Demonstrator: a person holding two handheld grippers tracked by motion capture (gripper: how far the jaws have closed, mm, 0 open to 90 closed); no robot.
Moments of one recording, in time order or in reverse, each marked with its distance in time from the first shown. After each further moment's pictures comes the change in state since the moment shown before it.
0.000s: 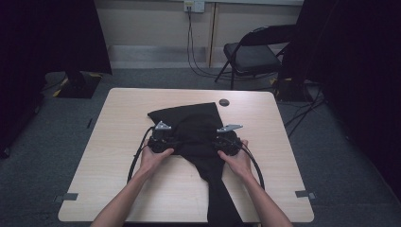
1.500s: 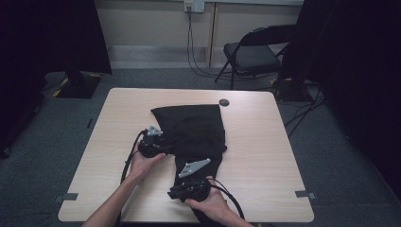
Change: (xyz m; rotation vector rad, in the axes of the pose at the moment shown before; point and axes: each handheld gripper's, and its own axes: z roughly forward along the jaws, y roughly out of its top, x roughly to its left) left arm 0.009 -0.017 -0.024 0.002 0.107 0.051; right arm 0.172 -0.020 -0.055 0.036 0.567 -0.168
